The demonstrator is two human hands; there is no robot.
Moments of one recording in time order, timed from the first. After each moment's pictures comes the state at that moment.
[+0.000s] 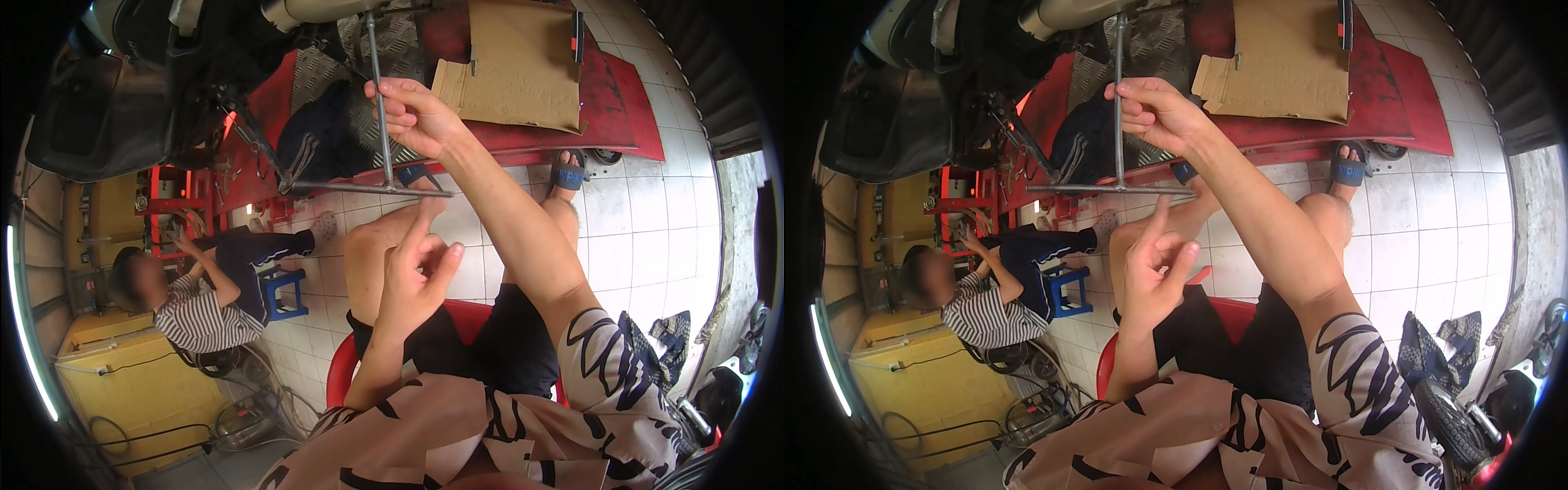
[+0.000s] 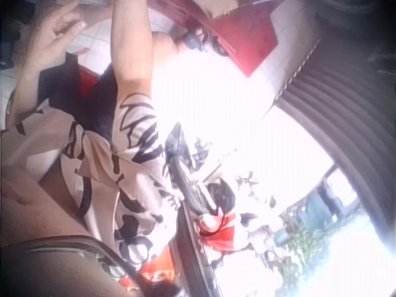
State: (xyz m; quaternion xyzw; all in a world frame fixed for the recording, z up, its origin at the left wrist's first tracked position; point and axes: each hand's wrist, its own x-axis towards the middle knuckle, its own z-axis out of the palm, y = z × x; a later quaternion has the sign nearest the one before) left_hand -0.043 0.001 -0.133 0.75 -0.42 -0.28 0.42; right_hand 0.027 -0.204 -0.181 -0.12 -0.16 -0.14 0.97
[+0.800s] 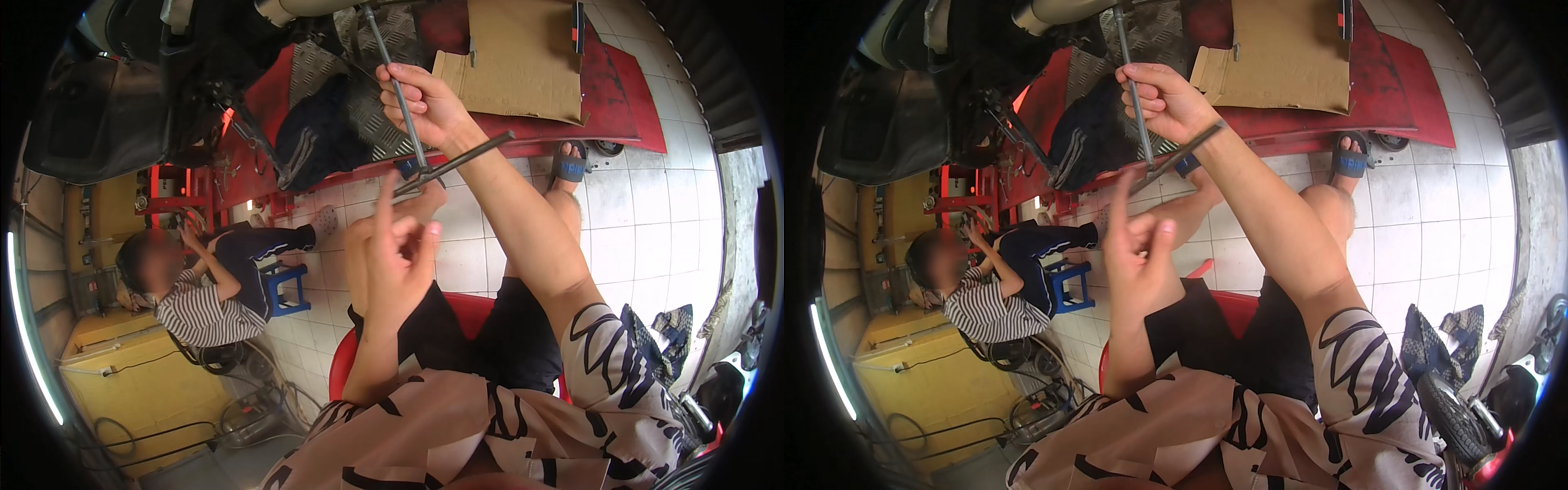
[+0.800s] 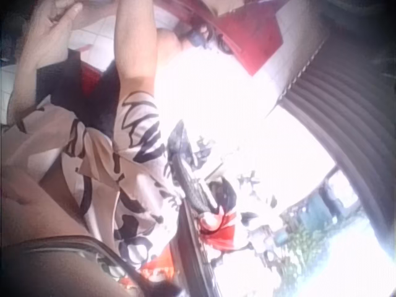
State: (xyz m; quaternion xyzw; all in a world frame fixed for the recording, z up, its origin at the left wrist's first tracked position) left_hand -0.043 -0.012 -0.110 0.77 -0.38 -0.20 0.47; right_hand 0.025 -0.214 -0.187 -0.07 -0.18 -0.14 0.97
